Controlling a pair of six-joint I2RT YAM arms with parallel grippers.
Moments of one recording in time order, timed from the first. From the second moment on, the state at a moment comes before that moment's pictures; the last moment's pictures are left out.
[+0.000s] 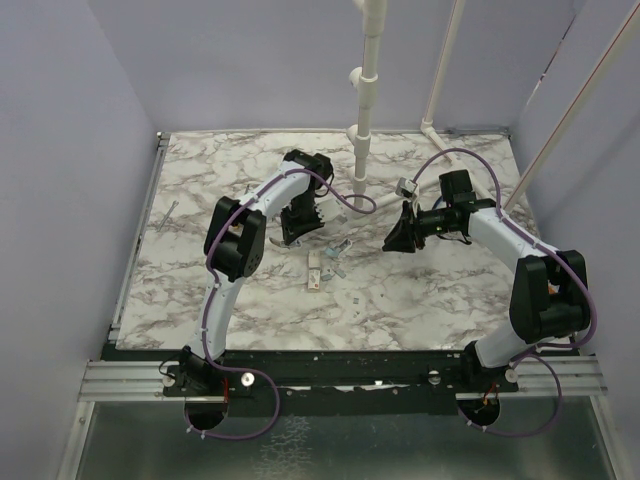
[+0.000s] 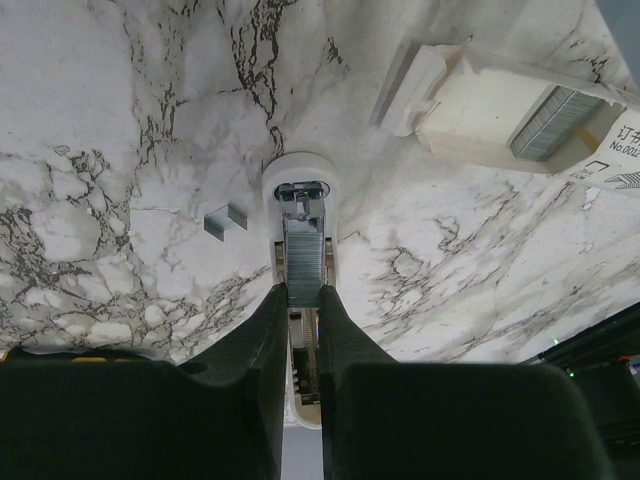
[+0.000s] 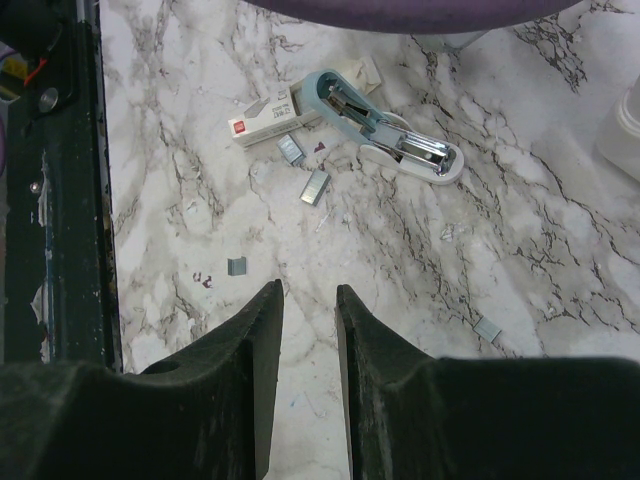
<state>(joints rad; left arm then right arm) -0.52 2.30 2.01 -1.41 0.06 0.76 0.16 1.57 1.02 -0.52 -1.09 -0.66</state>
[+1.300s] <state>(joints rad) -0.54 2.31 1.98 -1.37 0.01 0.79 0.16 1.57 1.03 -0.52 -1.09 -0.66</state>
